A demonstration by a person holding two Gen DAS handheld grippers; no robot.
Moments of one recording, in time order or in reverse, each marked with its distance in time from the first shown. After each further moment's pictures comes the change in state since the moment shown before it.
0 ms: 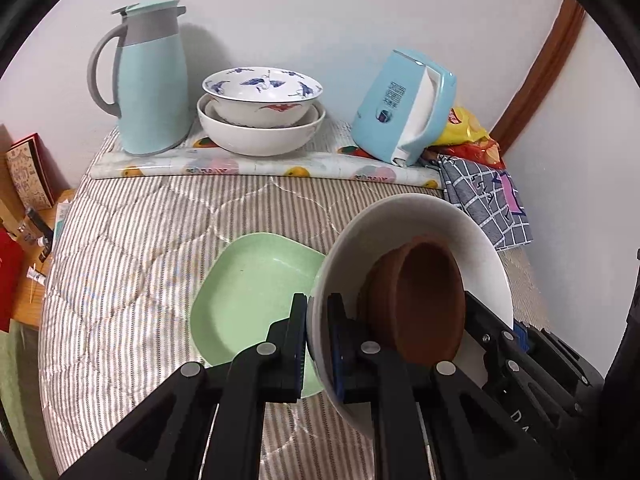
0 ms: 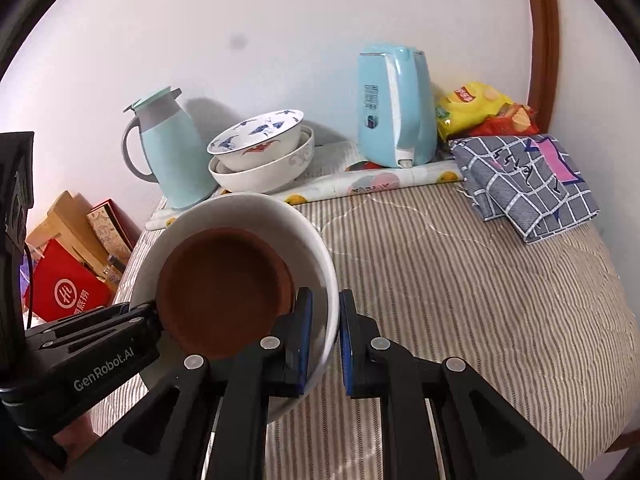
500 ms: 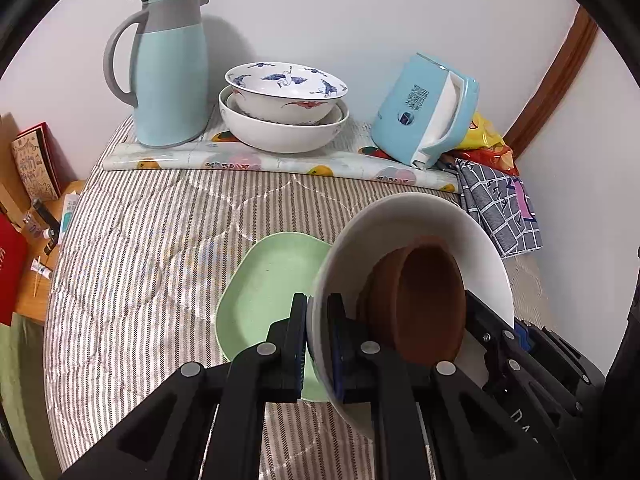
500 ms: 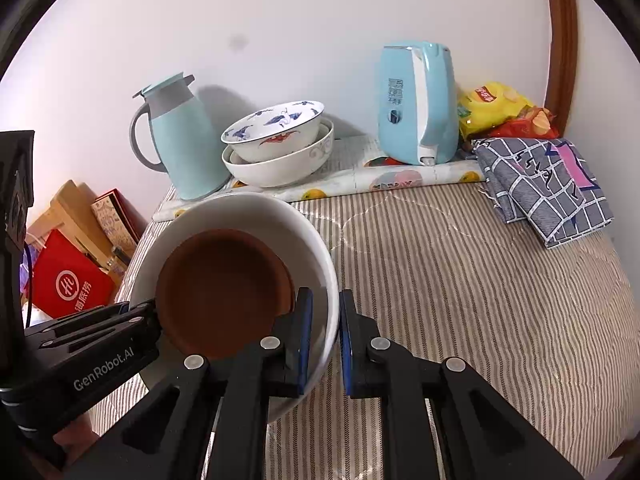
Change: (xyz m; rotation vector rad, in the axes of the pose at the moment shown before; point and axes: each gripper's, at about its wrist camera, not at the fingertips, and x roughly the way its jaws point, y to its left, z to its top) left arm 0.006 0.024 0.002 -0.027 0.009 0.013; right arm 0.016 0.020 0.000 -0.030 0.021 0.014
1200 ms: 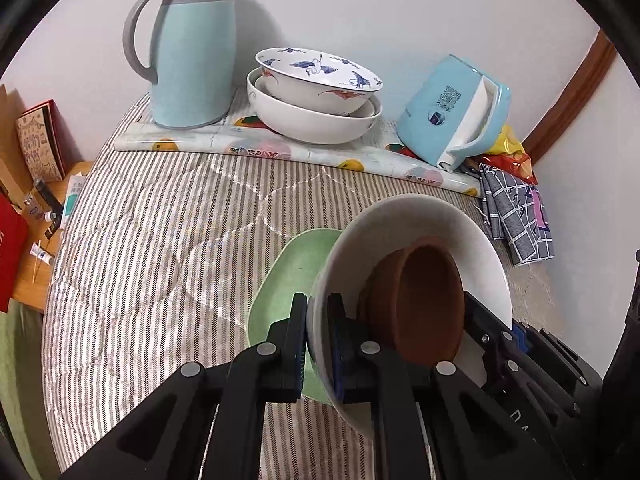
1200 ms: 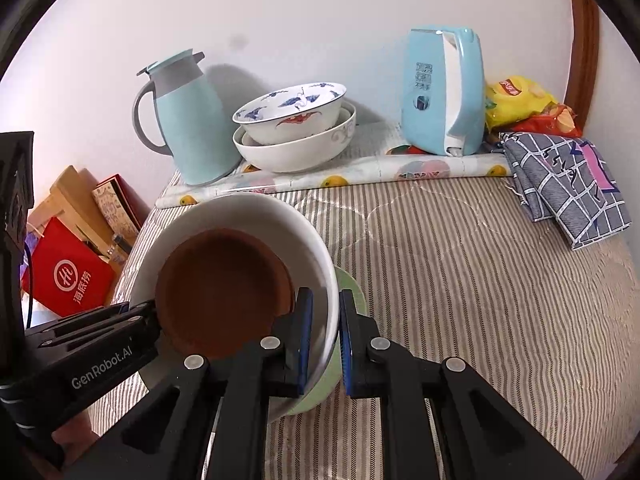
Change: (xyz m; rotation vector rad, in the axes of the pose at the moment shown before) left arm 0.018 0.033 0.002 -0.053 0.026 0.005; right arm 0.031 0.019 0.000 -0.028 0.043 0.018
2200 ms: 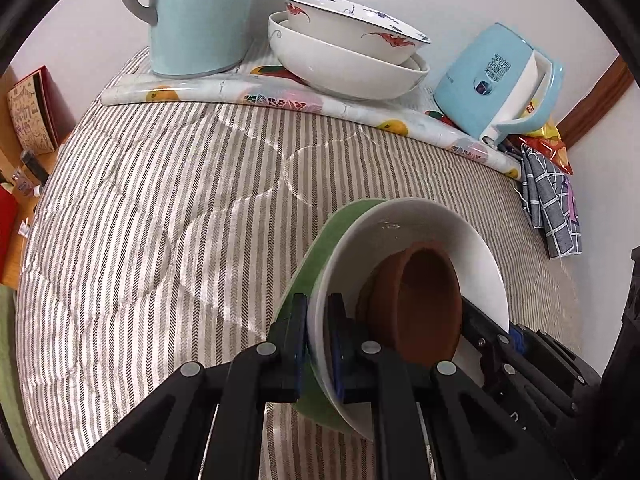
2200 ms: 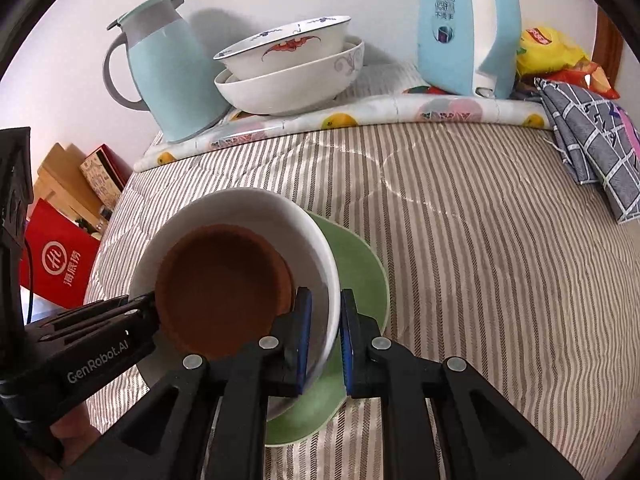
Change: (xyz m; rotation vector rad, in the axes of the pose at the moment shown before) left arm 0.066 0.024 -0.002 -0.033 0.107 0.024; right arm 0.072 -0.002 -0.008 0.007 0.145 0.025
